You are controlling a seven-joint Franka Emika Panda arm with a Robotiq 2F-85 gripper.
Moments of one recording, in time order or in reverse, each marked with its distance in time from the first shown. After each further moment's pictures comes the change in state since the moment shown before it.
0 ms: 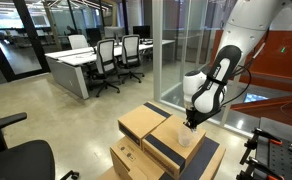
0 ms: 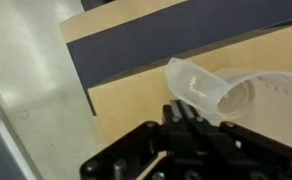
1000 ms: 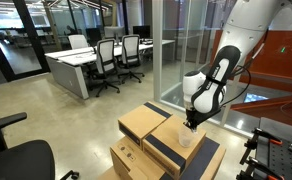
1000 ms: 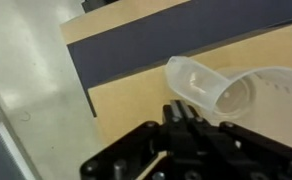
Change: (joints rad) arm 0.000 0.006 0.000 0.006 0.006 -0.011 -0.001
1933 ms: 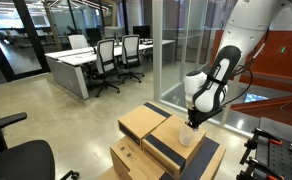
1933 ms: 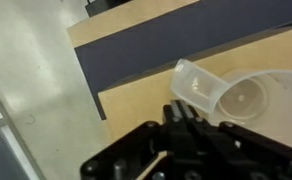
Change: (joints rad) arm -0.010 -0.002 -0.012 -0.011 0.000 0.000 -0.001
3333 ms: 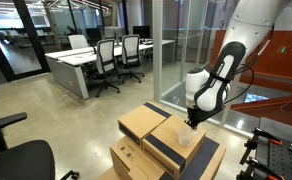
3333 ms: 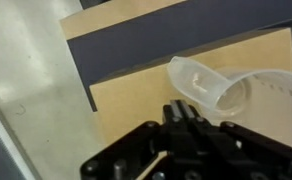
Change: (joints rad) arm -0.003 -0.047 0.018 -0.040 0.000 0.042 -0.033
